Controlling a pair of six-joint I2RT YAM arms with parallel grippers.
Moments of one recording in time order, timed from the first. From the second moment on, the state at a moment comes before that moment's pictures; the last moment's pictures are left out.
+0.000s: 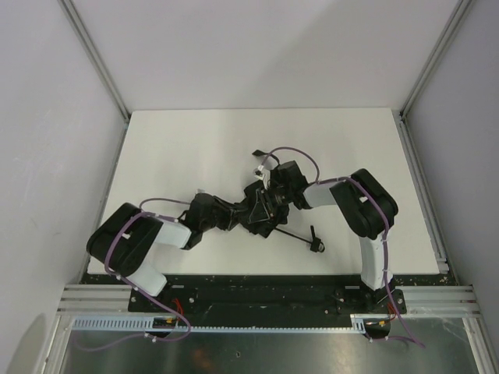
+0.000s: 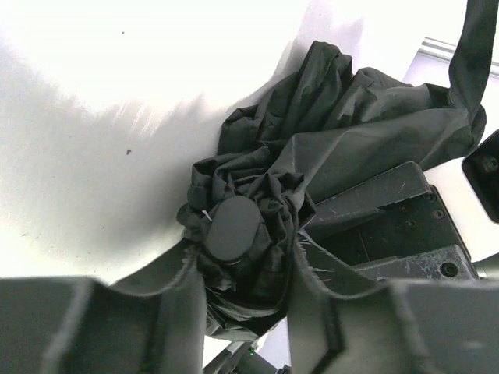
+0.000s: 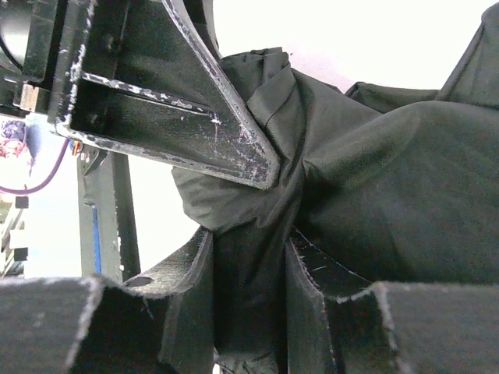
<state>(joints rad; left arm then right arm) -0.53 1.57 0.37 0.60 0.14 -1.53 0.59 2.04 1.03 0.27 -0.96 0.20</state>
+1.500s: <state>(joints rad) -0.48 1.56 0.59 0.12 0.22 -1.43 1.11 1.86 1.04 0.00 0.42 -0.26</state>
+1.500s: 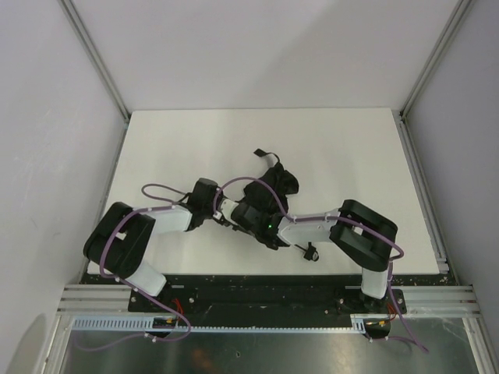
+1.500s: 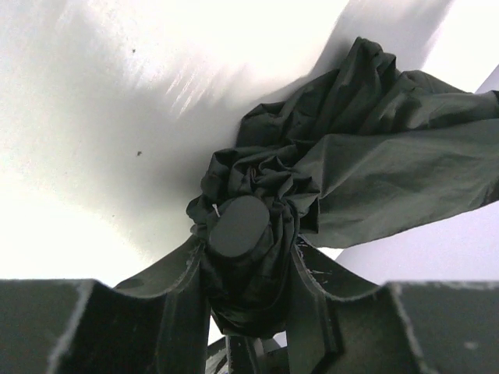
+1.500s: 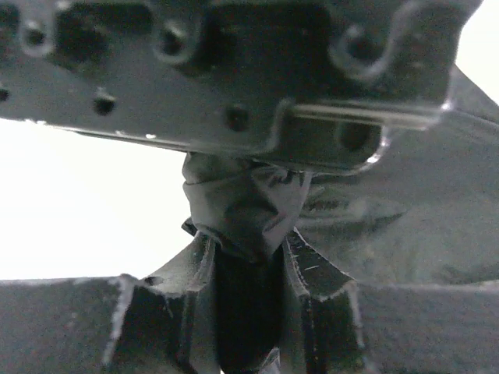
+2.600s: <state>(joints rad) -0.37 1.41 0.46 0.23 0.29 -1.29 0.65 2.01 1.09 0.22 -0.70 0.04</state>
